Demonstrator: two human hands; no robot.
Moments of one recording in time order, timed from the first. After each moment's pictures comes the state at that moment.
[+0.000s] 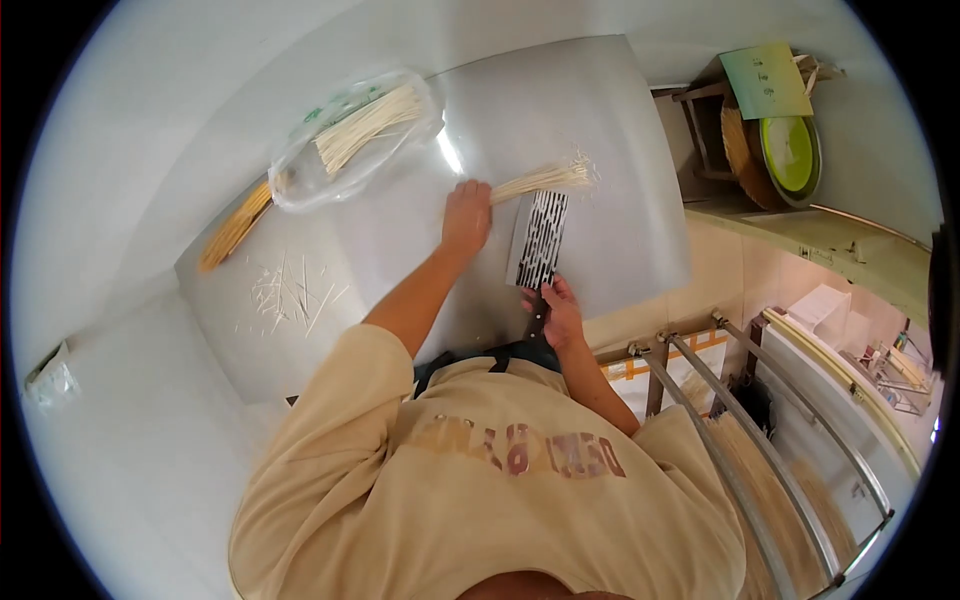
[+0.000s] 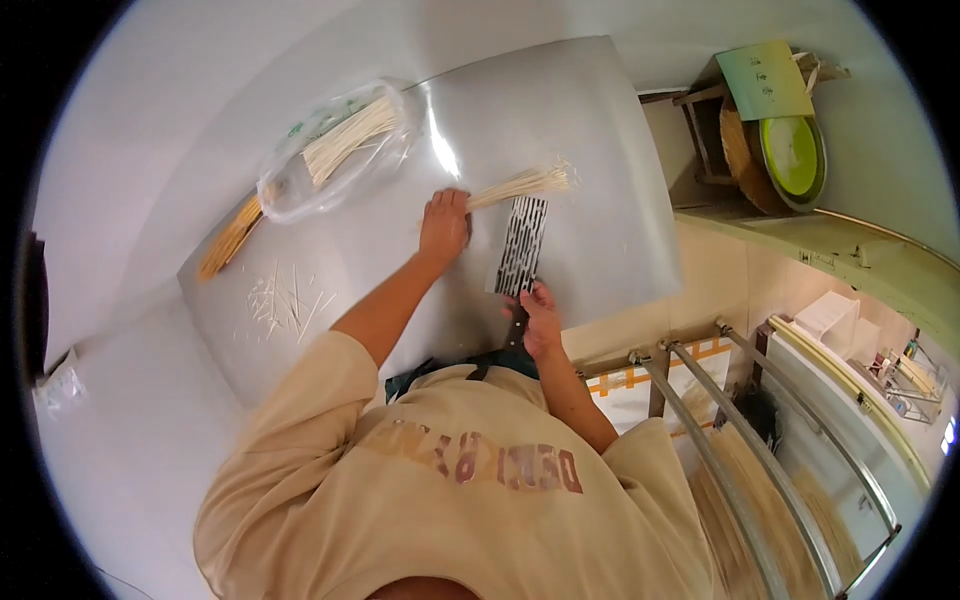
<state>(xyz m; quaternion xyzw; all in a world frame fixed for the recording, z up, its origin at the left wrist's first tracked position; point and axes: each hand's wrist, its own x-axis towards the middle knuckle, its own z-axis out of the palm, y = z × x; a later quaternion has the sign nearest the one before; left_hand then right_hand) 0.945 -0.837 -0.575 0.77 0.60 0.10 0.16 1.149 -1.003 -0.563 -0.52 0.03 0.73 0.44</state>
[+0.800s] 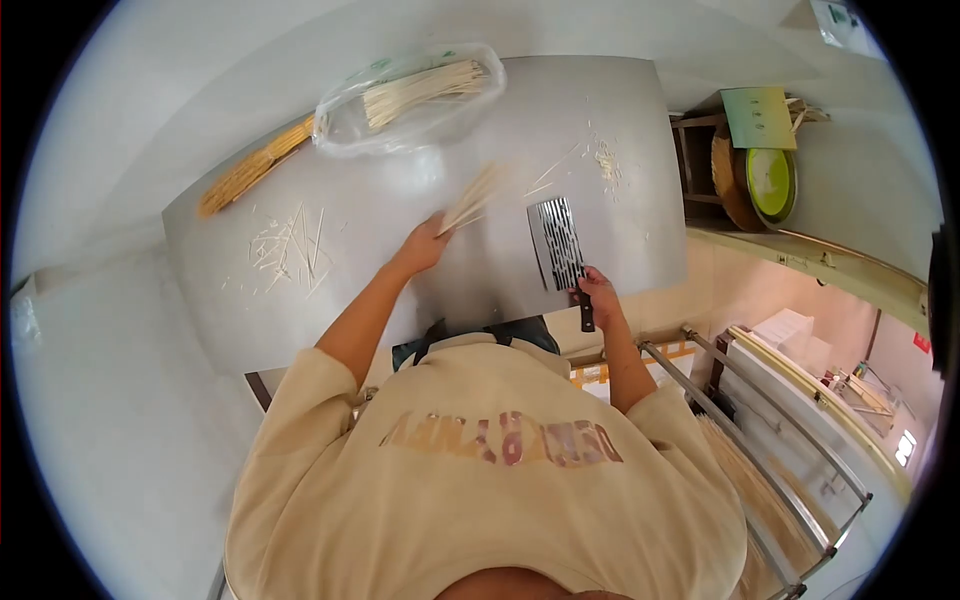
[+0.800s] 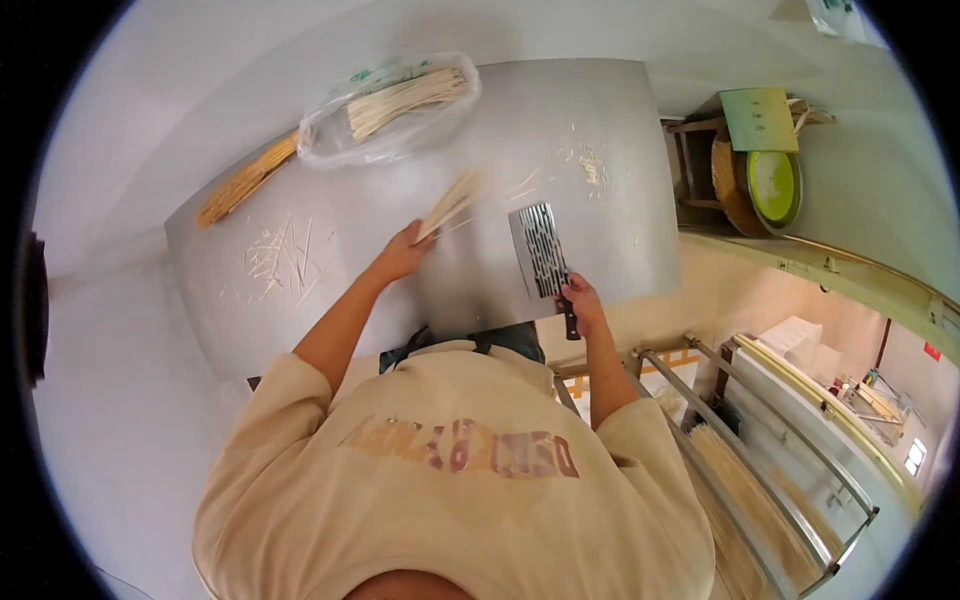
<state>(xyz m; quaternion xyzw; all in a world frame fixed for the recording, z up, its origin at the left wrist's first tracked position) 0.784 -0.960 -0.591 0.60 0.62 0.21 0.45 1.204 -1.011 -0.566 -0.62 -0.18 0.72 0.26</state>
